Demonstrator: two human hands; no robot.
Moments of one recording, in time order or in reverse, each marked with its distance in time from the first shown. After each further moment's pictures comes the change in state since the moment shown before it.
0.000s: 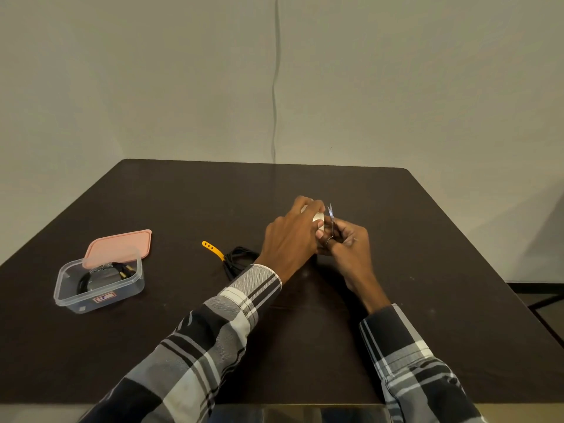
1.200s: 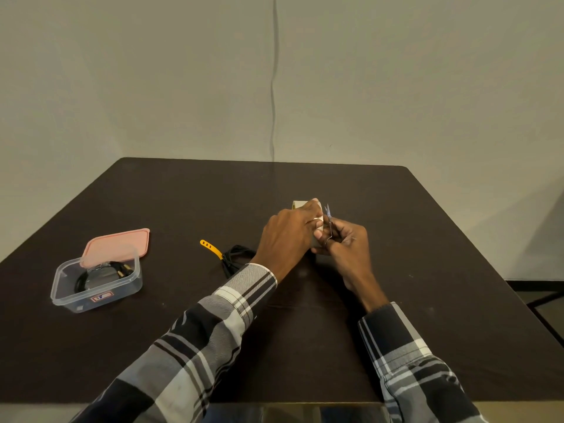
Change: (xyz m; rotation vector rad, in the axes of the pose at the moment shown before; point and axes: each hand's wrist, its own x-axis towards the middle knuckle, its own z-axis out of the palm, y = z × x) left_hand -0.002 -0.002 -0.006 -0.068 -0.010 0.002; right_hand -0.001 0.001 -0.002 -0.012 -0.018 -0.014
